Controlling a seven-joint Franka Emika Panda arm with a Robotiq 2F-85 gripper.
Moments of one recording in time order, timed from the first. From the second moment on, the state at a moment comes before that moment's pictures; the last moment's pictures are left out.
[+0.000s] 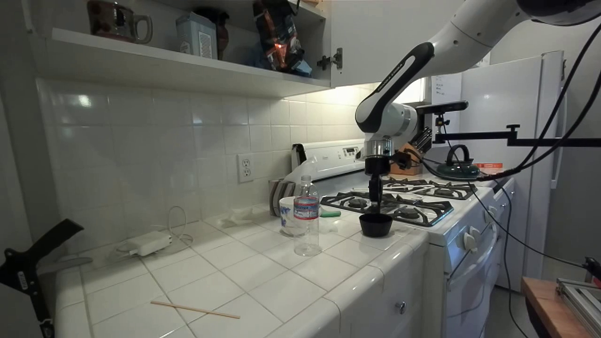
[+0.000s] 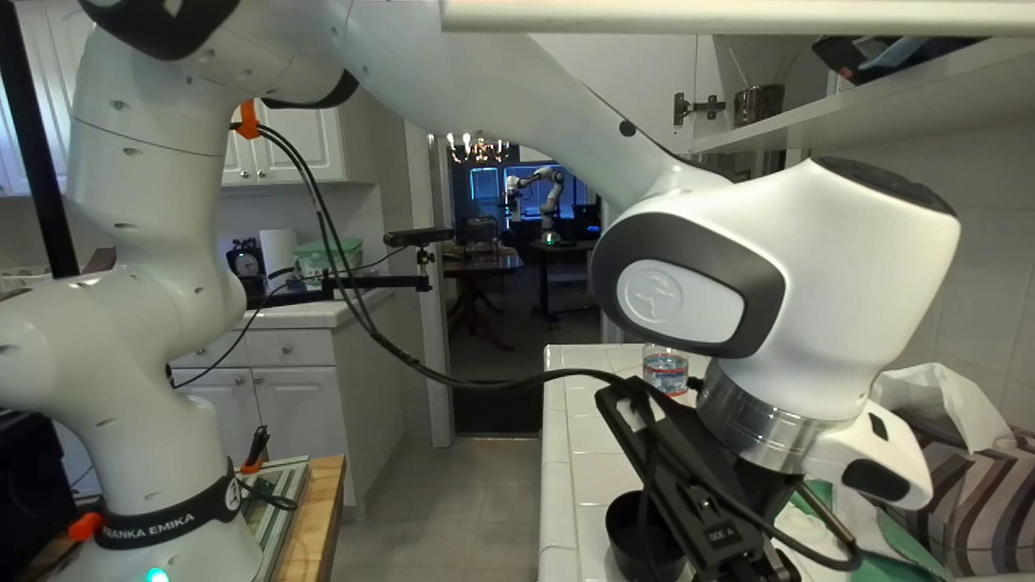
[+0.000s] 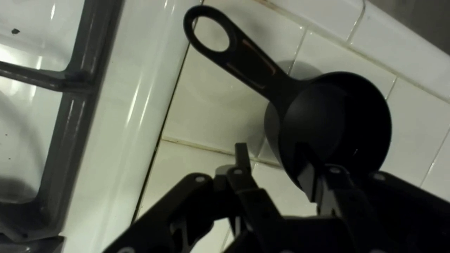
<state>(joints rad) -0.36 0.38 -0.20 -1.93 0.33 2.09 -0.78</state>
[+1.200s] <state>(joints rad) -0.33 0.30 -0.17 -2.03 0.28 2.19 -0.78</state>
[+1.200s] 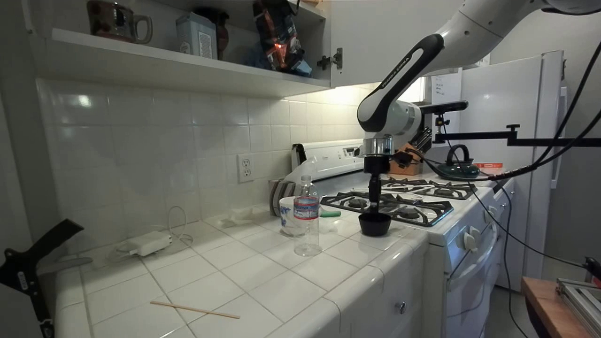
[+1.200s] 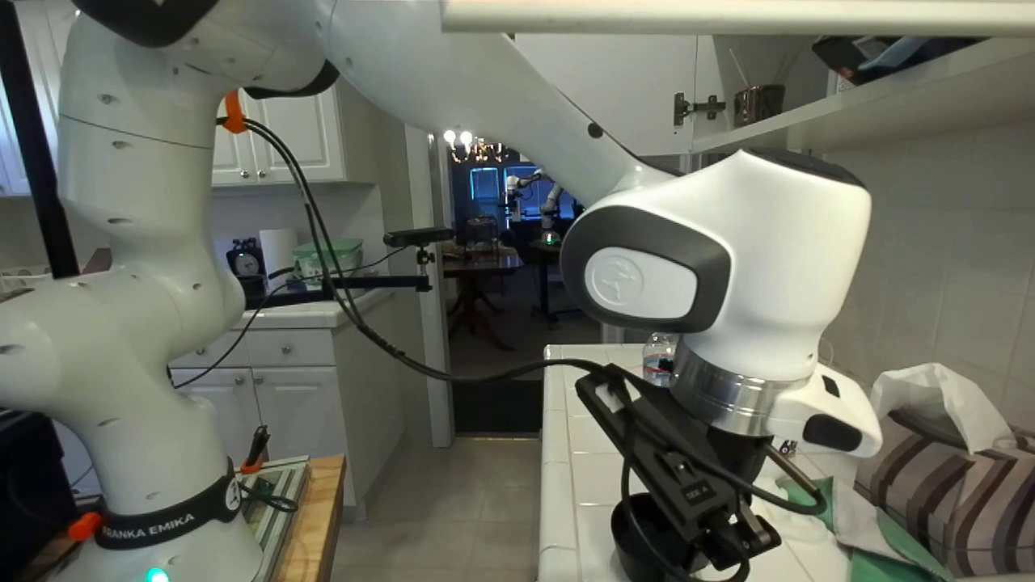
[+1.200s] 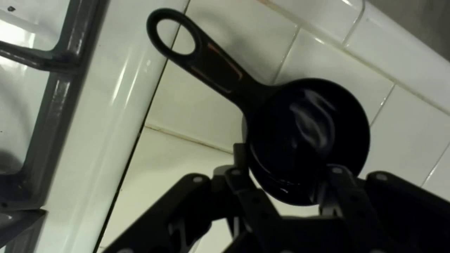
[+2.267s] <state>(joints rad) -0.33 0.29 -0.16 -2.06 0.25 2.27 -0.79</state>
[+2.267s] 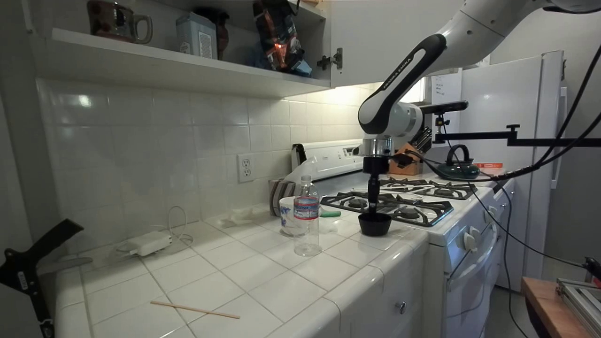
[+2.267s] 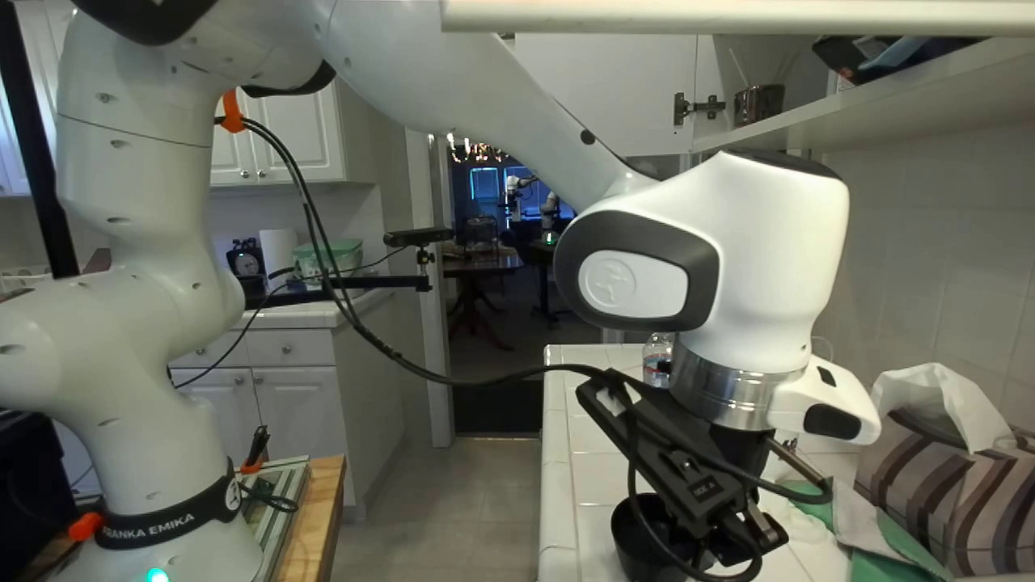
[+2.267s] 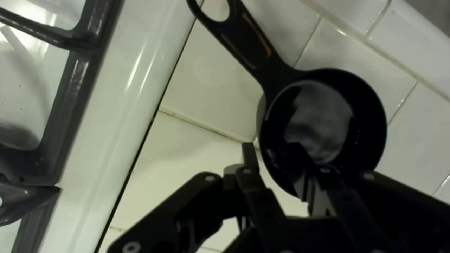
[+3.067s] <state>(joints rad) -0.33 0.29 -0.16 -2.08 0.25 2.29 -0.79</state>
